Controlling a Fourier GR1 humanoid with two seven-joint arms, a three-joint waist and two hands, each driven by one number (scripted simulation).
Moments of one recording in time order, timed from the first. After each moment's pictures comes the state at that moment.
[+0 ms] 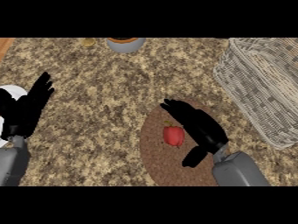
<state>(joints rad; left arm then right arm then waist) -0.22 0.33 0.08 -1.35 0.13 0.02 0.19 -0.26 -0.11 0.36 -1.46 0.84 0.25 -0.04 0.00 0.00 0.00</state>
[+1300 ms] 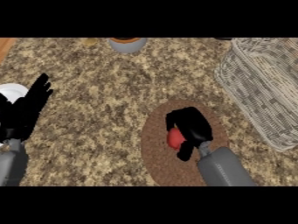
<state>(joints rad) -0.20 0.28 0.14 -1.41 0.08 -0.05 0.22 -0.32 -0.03 0.36 -1.26 1.07 0.12 0.09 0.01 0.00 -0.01</state>
